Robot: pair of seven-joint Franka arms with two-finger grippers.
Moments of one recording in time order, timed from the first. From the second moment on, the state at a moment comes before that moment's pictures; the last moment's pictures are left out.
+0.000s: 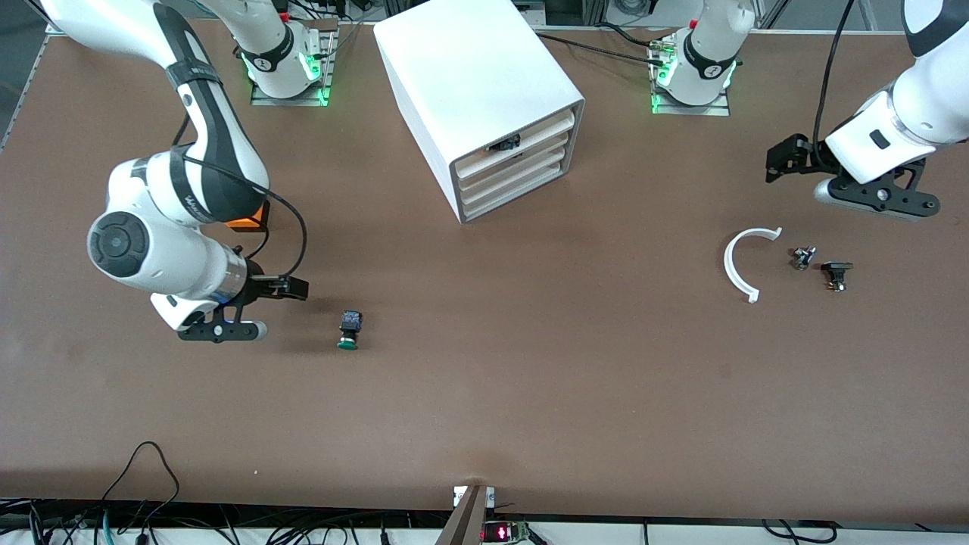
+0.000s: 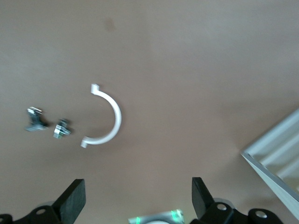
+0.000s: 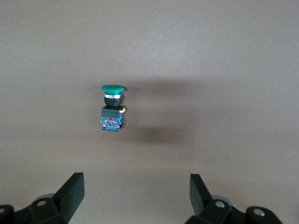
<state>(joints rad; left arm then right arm) -0.05 -0.02 -0.04 -1.71 -0.07 1.51 0.10 0.13 0.49 0.12 -1.55 0.03 1.97 0.22</state>
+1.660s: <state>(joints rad) -0.06 0.44 -0.14 -2.13 -1.15 1.59 1.01 0.22 0.78 0.12 -1.55 0.02 2.29 0.45</state>
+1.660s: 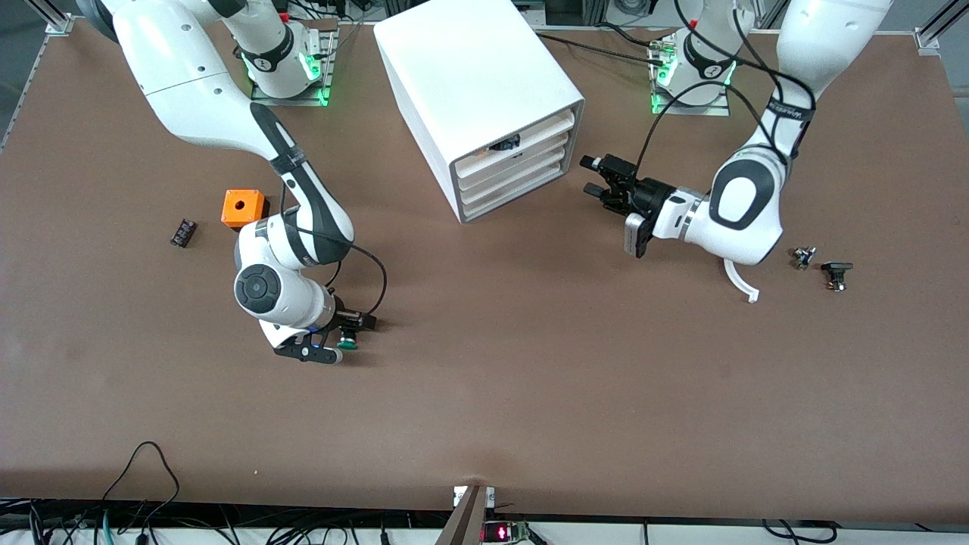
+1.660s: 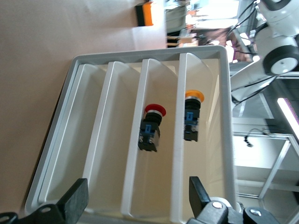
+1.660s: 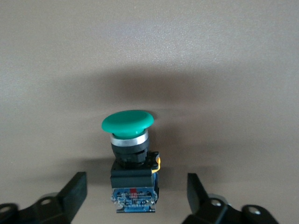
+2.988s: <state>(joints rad) -0.18 0.65 -0.20 -2.22 -1.41 1.74 1.28 0.23 0.78 0.12 -1.40 0.02 2.12 0.48</state>
